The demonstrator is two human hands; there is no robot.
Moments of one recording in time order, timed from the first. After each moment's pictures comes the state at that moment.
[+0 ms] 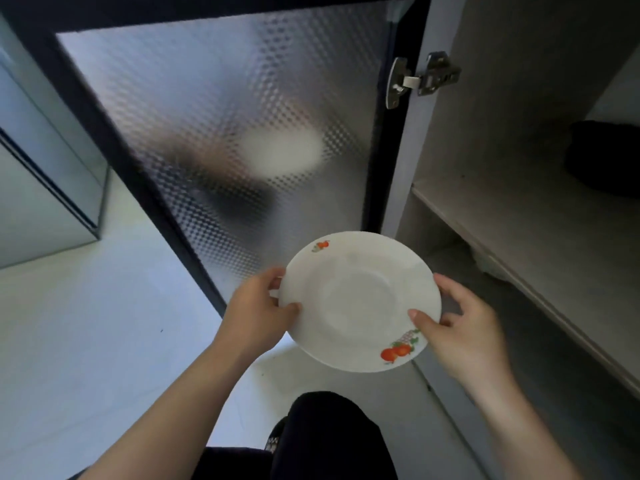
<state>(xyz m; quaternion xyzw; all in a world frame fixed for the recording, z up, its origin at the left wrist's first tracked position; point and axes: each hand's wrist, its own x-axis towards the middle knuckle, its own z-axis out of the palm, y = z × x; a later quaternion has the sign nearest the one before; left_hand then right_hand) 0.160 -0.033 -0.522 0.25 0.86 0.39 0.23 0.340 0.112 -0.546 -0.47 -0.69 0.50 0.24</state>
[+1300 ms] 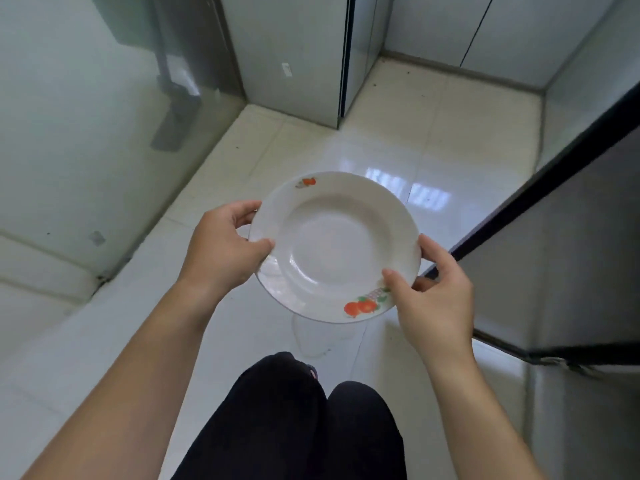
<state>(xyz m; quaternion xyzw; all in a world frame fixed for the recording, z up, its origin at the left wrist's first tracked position) 0.044 -0.335 -0.439 -0.15 0.85 0.50 0.04 0.093 -0.117 -0.468 -0.22 -0.77 0.60 0.01</state>
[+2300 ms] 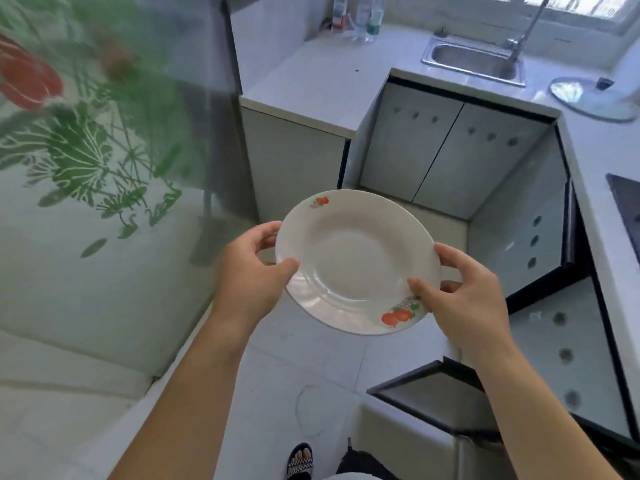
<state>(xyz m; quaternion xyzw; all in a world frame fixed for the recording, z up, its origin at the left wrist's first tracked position) -0.054 -0.368 0.051 -0.14 0.77 0.62 -0.04 -0.032 -0.132 0.047 -0.15 -0.84 0.52 0.04</state>
